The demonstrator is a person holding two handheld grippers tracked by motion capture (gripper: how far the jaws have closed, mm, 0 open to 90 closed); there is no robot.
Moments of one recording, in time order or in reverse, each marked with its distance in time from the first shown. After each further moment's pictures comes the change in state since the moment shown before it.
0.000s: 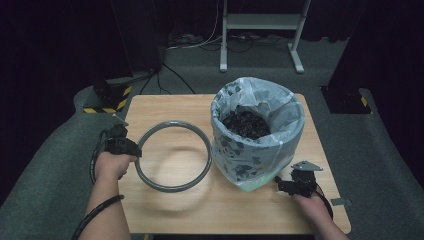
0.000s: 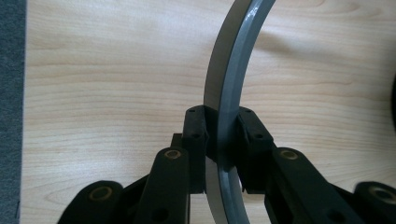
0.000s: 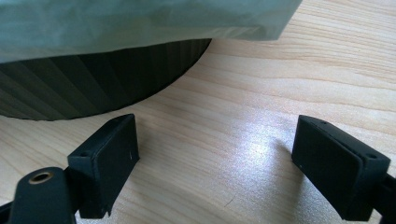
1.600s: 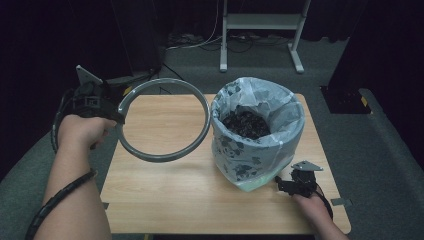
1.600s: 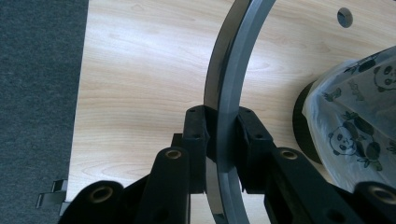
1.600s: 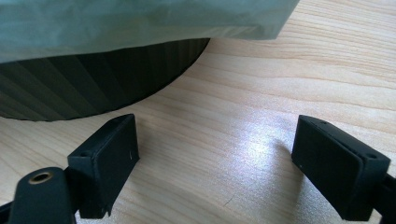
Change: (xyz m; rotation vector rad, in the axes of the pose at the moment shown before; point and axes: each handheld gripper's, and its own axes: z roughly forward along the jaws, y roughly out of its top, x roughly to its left) left arm -0.031 0.036 -0.152 -0.105 -0.044 -0.042; right arm 0.000 0.000 0.000 -0.001 -0.005 -0.002
